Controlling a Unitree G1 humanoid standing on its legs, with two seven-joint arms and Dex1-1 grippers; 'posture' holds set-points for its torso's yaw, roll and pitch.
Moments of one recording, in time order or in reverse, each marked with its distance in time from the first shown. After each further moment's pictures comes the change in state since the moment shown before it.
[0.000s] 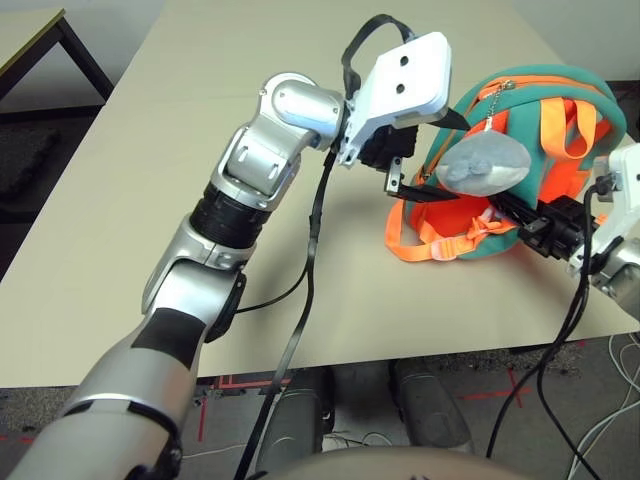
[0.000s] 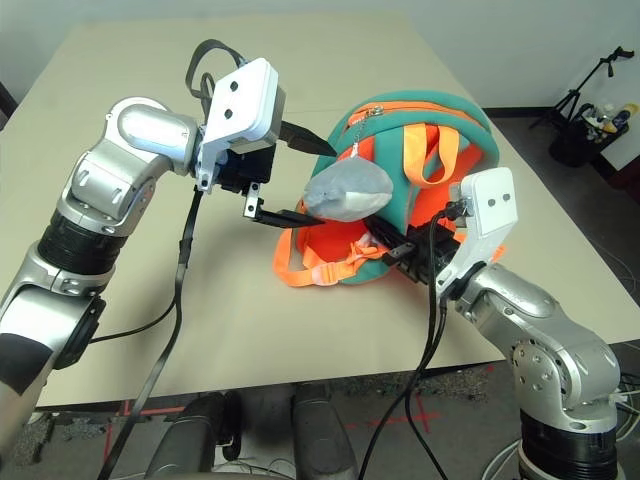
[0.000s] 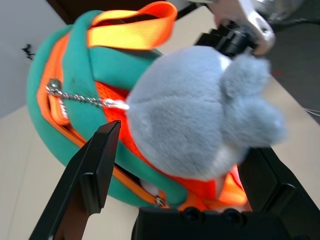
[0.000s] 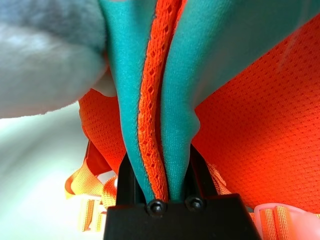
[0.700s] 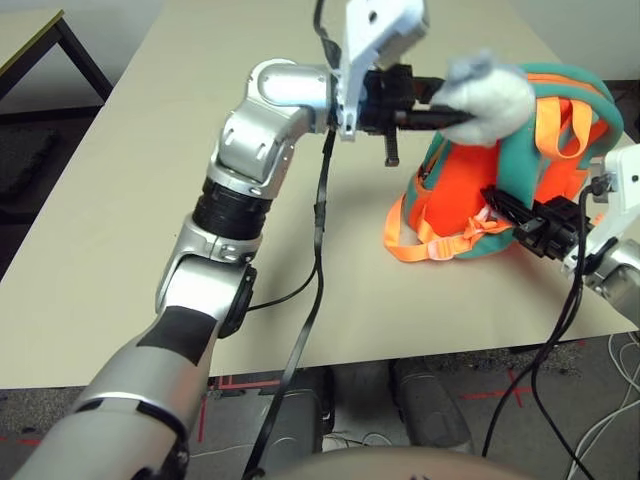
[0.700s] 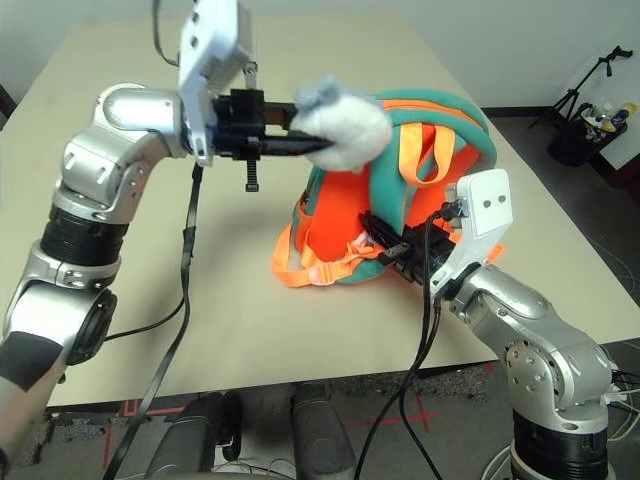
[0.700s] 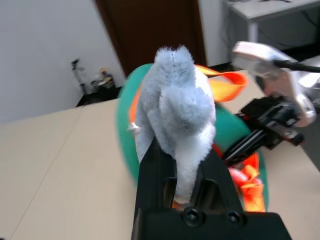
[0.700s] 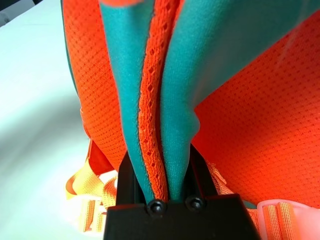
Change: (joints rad) left arm -0.034 0.049 0.215 0.024 -0.173 0.191 0.118; right arm 0.013 0.024 0.001 -0.012 -0.005 0.000 -0.008
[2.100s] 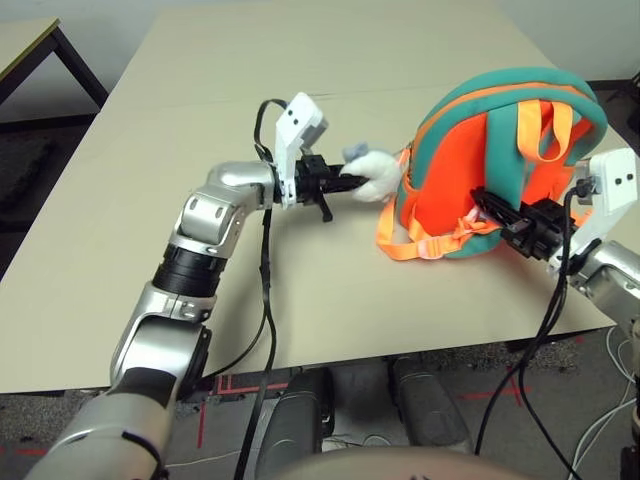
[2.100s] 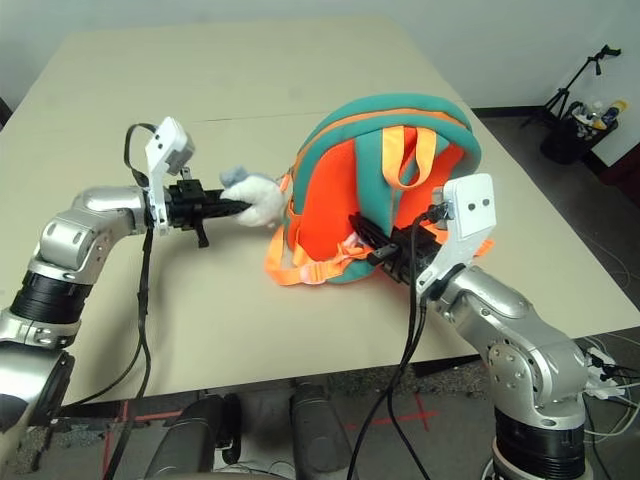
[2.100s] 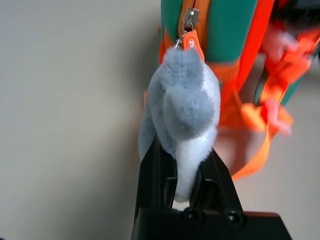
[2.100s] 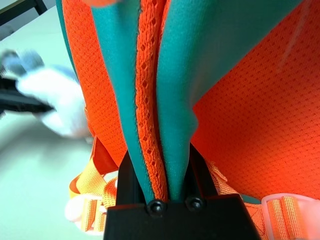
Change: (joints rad) left arm 0.403 0.088 -0.106 0.096 0.023 0.019 0.083; right arm -0.025 0.065 0.041 0.015 -0.048 -0.011 0.001
